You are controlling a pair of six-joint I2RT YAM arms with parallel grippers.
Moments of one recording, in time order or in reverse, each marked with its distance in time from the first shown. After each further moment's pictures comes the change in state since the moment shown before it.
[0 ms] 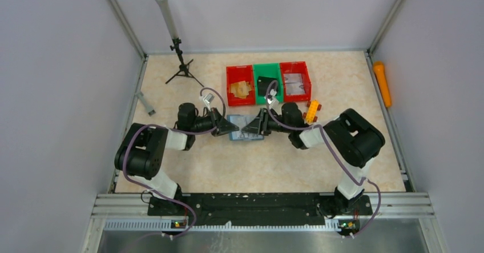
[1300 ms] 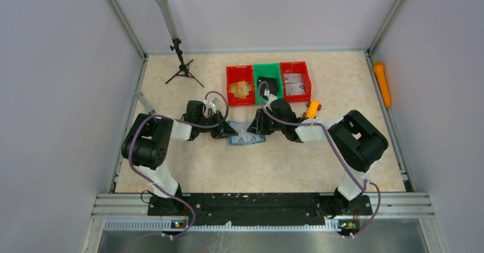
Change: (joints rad) left arm -0.014 0.118 0.153 -0.434 -0.132 0.234; right arm 0.051 -0.048 0.127 -0.507 0.327 -0.230
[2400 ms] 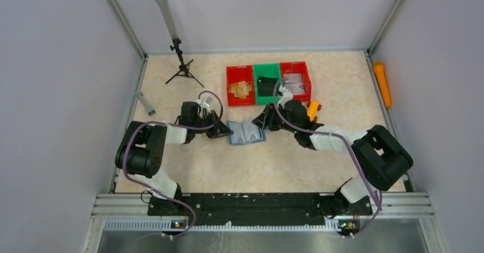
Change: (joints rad) left arm 0.035 -0.101 -0.055 0.000 -0.058 0.002; right arm -0.037 -0.270 -0.157 0.092 0.133 -0.001
